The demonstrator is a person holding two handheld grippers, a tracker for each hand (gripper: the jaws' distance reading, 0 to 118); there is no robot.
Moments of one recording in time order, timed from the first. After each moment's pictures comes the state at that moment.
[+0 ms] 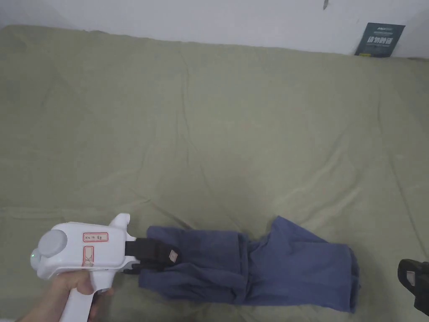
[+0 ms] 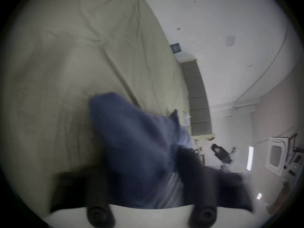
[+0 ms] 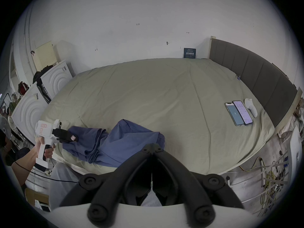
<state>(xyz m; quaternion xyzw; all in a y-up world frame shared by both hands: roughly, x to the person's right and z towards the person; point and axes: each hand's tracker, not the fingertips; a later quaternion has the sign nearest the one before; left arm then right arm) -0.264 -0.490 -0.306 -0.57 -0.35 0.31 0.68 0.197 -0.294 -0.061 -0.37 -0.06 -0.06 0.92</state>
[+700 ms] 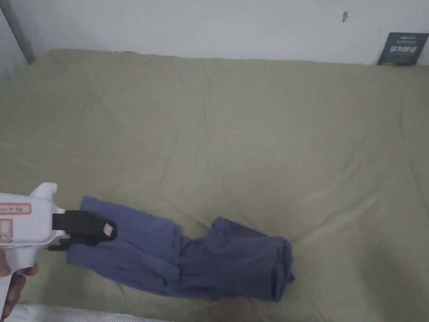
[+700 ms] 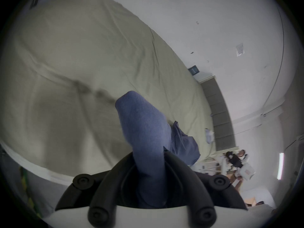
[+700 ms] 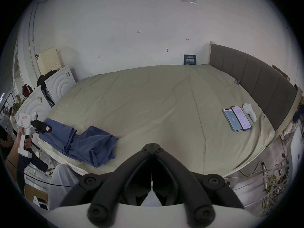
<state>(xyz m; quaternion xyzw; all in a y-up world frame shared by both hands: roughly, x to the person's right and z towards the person) -0.363 -0.331 -0.248 -0.52 -0.20 0.26 0.79 0.221 -0.283 -0.047 -0.34 -0.04 -0.06 0.94</state>
